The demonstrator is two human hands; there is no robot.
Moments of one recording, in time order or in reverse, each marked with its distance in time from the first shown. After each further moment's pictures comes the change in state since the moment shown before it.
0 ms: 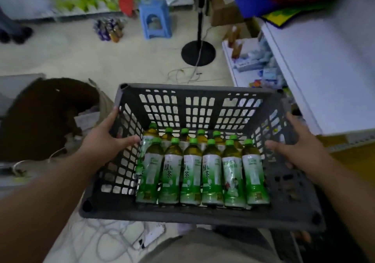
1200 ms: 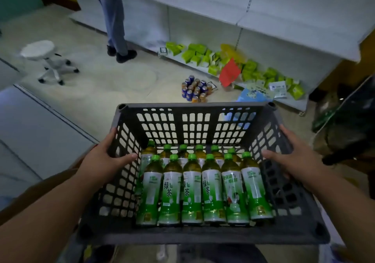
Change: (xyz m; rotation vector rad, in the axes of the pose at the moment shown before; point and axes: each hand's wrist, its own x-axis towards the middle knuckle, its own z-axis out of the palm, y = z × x) left_hand 0.630 0.052 -0.343 -0.284 0.509 -0.305; right_hand 0.709 -0.634 0.385 -0.179 -0.473 -0.376
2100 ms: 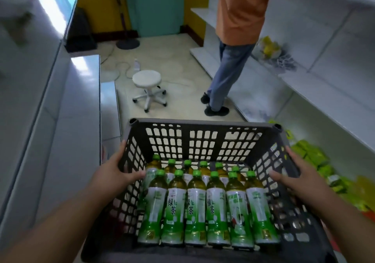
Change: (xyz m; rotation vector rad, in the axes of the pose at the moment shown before) left_hand 0.532 0.013 -0.246 -0.279 0.496 -0.317; right_hand 0.633 -0.461 0.376 -0.233 -0.511 -0.400
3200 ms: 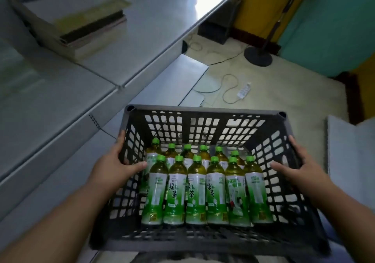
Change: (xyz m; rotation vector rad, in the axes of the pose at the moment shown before) left_hand 0.585 0.005 -0.168 -0.226 0.685 -0.555; right_hand 0.784 -0.486 0.395 -0.277 -0.681 -0.407
